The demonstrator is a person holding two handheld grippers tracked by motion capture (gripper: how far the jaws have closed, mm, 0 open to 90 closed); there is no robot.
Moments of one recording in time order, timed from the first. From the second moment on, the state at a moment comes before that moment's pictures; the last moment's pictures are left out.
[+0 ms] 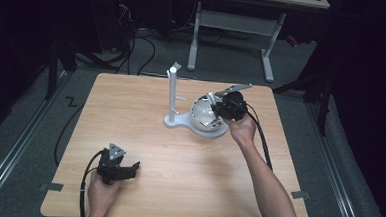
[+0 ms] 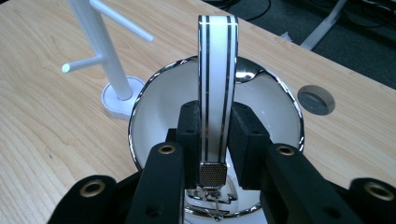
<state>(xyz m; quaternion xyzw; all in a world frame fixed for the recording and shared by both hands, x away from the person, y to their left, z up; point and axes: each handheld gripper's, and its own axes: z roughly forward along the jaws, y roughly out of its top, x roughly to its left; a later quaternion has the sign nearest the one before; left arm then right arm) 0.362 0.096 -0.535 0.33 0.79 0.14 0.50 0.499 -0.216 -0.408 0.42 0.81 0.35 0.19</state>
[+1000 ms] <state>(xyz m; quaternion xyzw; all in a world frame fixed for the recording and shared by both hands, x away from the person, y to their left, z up) 0.362 0.096 -0.536 0.33 0.79 0.14 0.50 0.490 -0.224 -0.426 0.44 0.81 0.35 0.18</state>
